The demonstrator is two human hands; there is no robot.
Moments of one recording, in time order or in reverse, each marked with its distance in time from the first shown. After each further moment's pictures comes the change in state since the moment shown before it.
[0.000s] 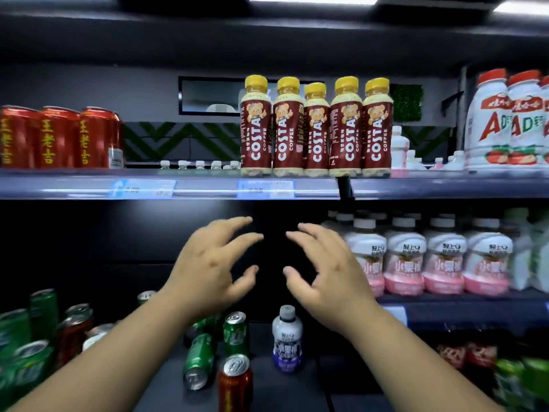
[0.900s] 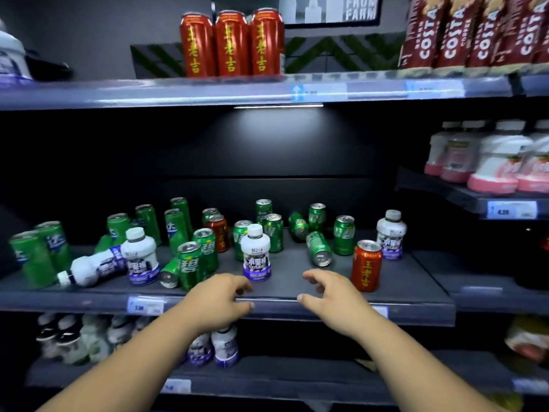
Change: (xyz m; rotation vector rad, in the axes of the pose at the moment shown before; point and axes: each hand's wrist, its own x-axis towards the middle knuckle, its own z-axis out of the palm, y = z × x) left_hand -0.318 -0.129 -0.113 -0.214 -0.916 -0.570; right_hand -0.140 -0.225 0.188 0.223 -0.719 0.556
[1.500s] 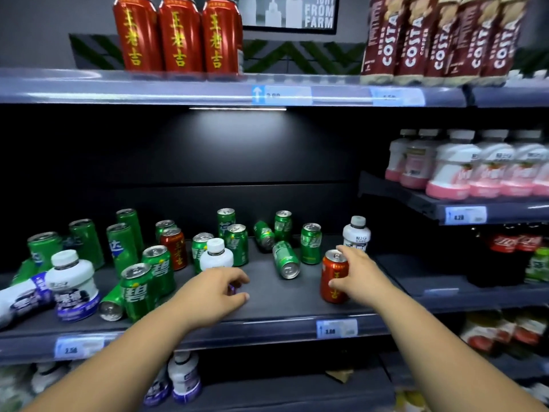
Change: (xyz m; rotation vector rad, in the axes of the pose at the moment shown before) left_hand 0.073 0.023 0.001 -0.180 0.038 0.141; right_hand 0.041 0.082 -0.080 -0.125 0.144 0.320
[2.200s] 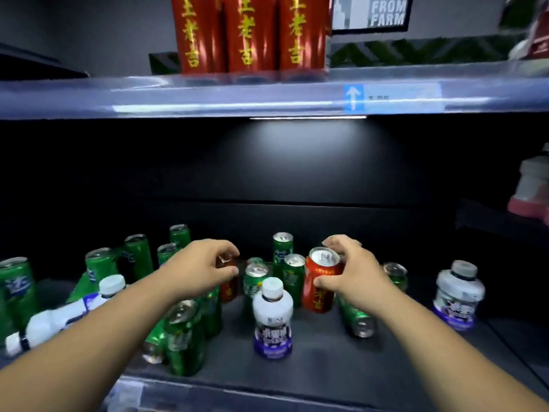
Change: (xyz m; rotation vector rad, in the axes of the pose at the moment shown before) left_hand 0.067 -0.106 -0.107 0.154 0.159 -0.168; right_hand 0.109 -0.137 0.047 0.334 -0.024 -0.346
